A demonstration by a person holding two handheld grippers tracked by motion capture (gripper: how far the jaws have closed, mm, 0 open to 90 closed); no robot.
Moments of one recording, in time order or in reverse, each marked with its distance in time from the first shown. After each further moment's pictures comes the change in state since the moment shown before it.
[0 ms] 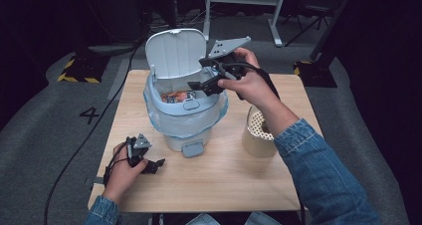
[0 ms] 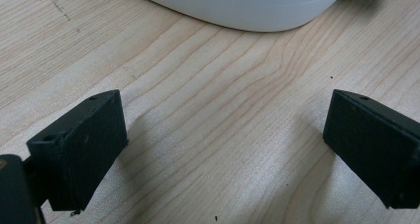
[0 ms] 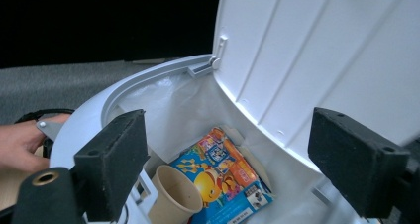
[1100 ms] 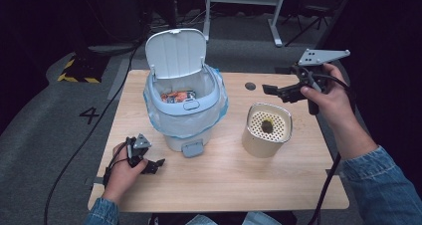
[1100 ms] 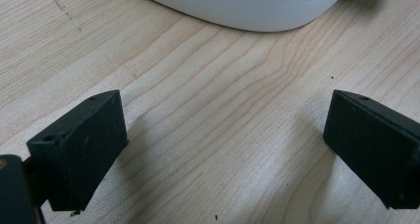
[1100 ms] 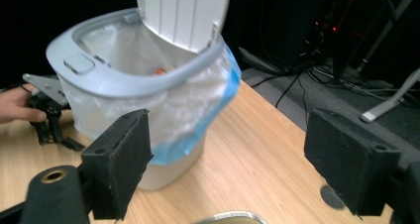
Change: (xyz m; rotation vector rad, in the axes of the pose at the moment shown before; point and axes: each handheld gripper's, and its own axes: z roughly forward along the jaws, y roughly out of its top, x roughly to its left) left arm -0.001 -0.001 0.000 0.001 0.003 -0.010; right arm -0.027 -0.084 -0.163 -0.006 -0.182 0.150
